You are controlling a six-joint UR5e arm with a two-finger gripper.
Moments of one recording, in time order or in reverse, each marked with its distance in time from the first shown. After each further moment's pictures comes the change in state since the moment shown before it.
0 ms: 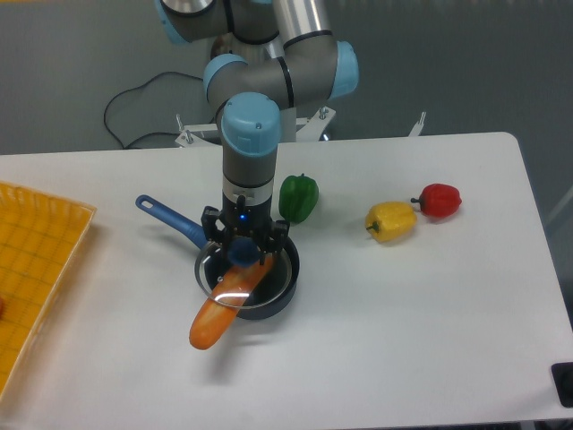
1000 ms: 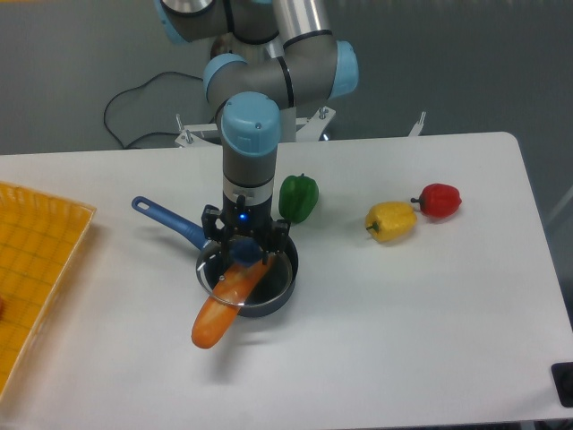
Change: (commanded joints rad) arm 0.000 -0.002 0.008 -0.002 0.002 0.009
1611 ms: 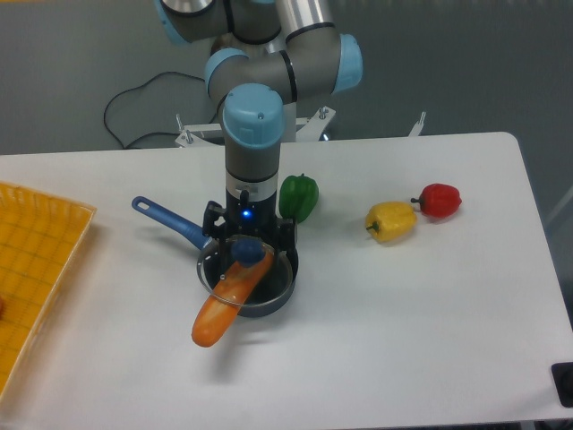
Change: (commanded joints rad) arm 0.029 0.017 0.081 -0.008 0.006 0.002
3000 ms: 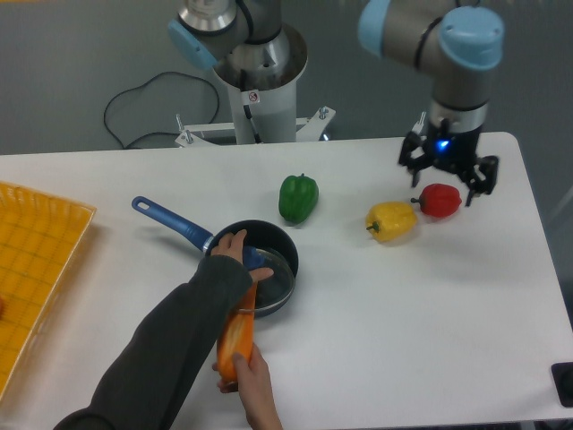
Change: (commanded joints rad) arm 0.636 0.009 0.081 -0.184 0.061 1.172
